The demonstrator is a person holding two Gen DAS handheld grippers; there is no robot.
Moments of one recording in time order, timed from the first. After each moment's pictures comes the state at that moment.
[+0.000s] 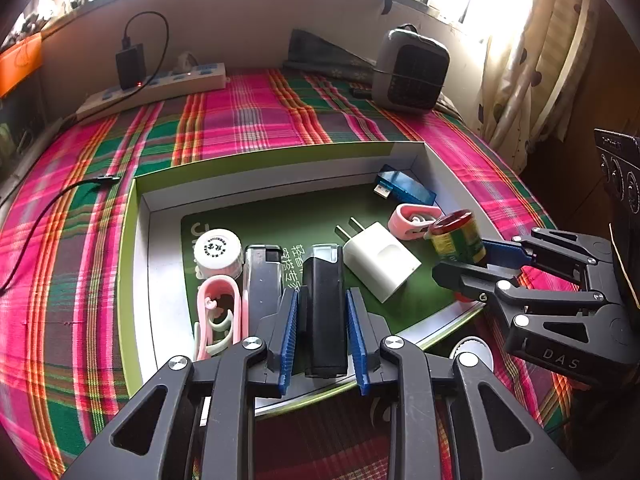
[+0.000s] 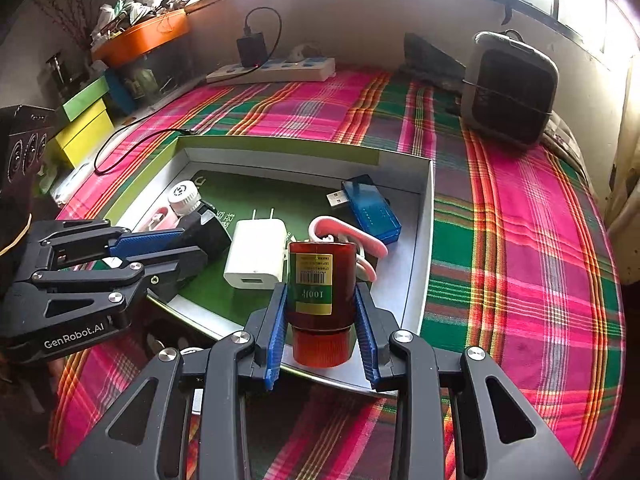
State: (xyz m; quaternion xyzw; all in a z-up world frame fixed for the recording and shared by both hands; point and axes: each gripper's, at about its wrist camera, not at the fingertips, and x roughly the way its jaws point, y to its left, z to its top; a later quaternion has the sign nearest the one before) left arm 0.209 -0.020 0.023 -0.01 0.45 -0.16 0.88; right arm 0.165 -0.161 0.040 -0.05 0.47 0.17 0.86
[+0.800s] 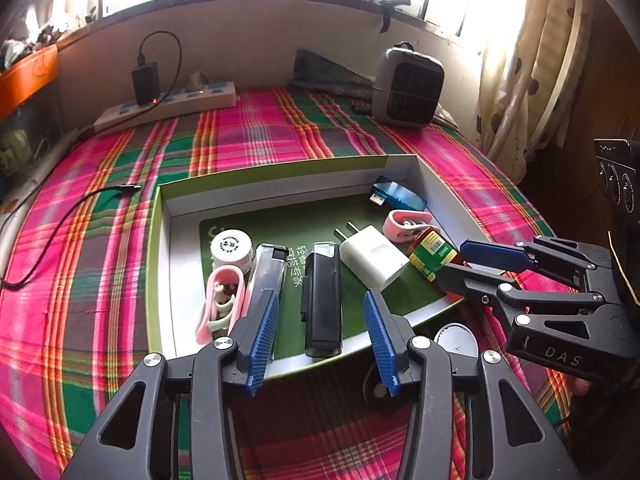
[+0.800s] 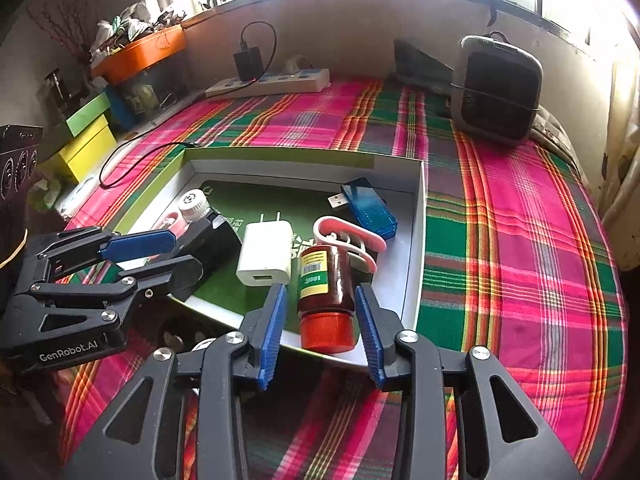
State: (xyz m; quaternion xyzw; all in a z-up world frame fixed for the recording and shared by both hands) left arm 0.184 -0.017 0.039 -0.01 0.42 -0.15 0.89; right arm 0.151 -0.165 0.049 -0.03 0.46 0.17 0.87
